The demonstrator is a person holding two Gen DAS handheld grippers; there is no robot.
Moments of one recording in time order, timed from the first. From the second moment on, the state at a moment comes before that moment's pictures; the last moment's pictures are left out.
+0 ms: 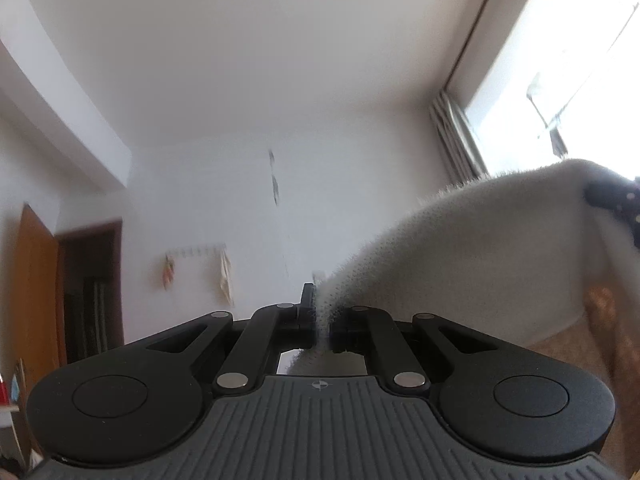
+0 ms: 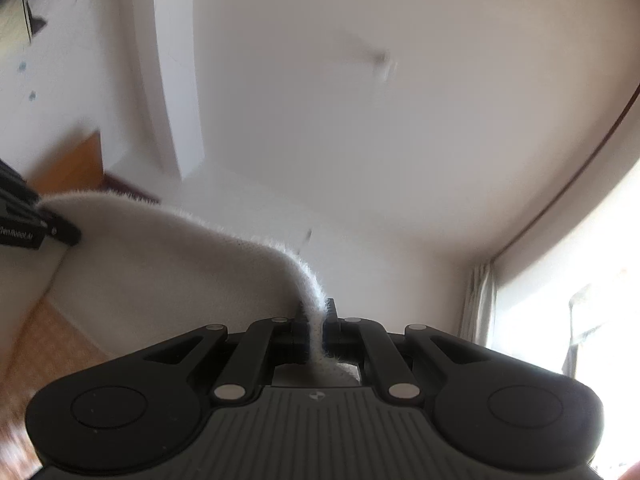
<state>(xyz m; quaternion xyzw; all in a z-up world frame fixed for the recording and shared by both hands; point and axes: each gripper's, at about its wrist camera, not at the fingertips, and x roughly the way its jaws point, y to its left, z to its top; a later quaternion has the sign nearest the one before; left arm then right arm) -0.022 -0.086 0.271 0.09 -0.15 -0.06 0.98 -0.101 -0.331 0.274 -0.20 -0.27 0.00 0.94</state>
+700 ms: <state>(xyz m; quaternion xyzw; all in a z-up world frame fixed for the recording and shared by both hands) 0.361 -0.156 0.003 0.18 0.19 -0.06 0.96 0.322 -0.334 0.016 -0.16 0.13 0.02 0.98</state>
